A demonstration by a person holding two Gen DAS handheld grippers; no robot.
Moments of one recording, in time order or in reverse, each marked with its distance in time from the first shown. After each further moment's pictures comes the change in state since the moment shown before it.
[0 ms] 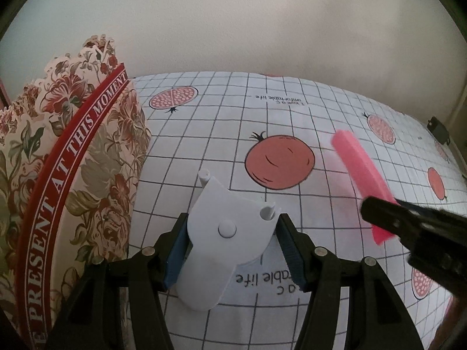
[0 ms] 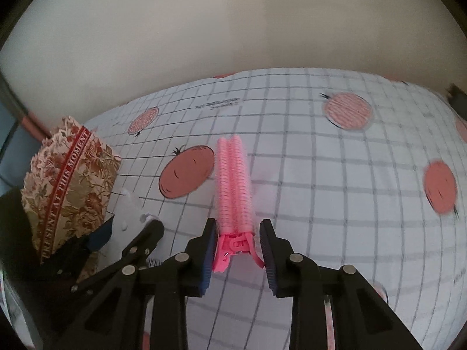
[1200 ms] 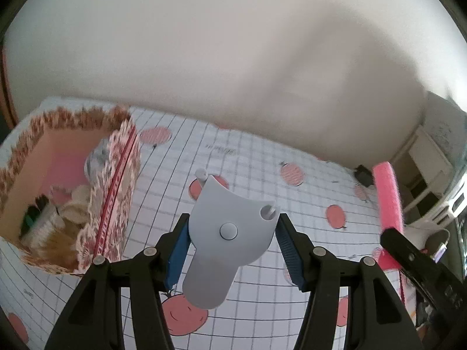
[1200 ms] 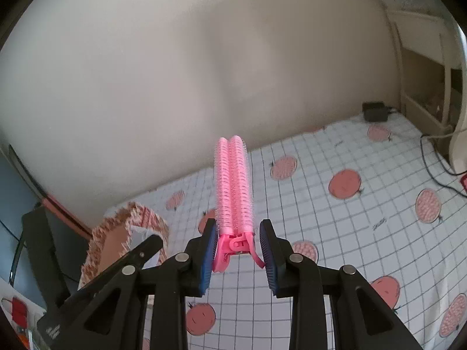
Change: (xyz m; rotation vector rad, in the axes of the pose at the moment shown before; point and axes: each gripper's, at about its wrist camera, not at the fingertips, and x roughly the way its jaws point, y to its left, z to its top) left arm -0.165 -0.012 0.016 -0.130 -0.106 -0.224; right arm -0.207 -0.020 -0.036 0.218 -0.363 0.044
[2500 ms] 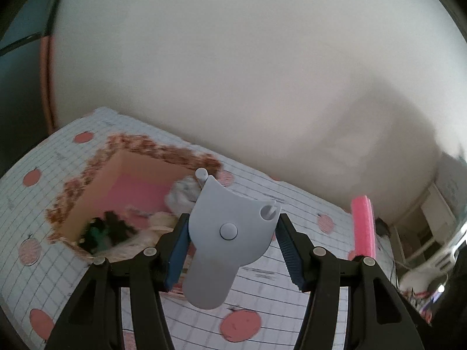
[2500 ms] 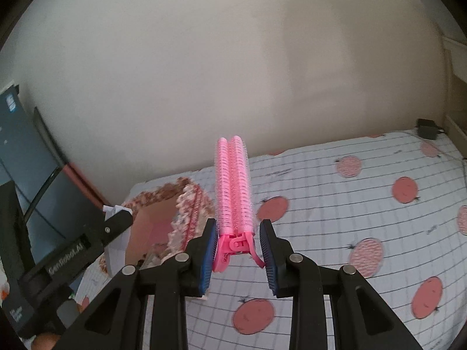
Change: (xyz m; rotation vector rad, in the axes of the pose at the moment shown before) left arm -0.074 0.110 0.009 -0.191 -0.188 0.135; right arm 0.040 0.106 -0.043 -0.175 0.069 0.134
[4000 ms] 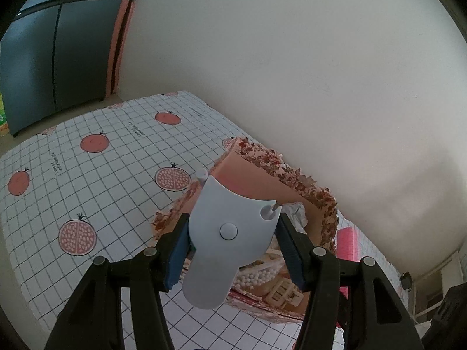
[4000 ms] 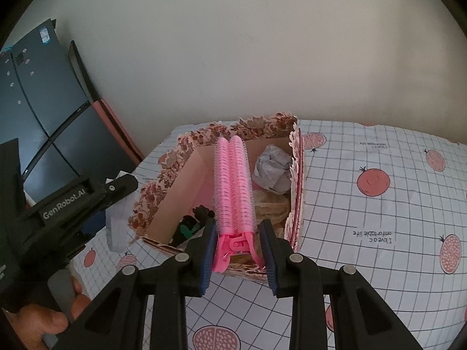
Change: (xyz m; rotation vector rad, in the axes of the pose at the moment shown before) left arm -0.009 0.146 0.005 -0.272 -0.053 0.160; right arm 0.084 0.126 -0.057 -0.204 0.158 0.101
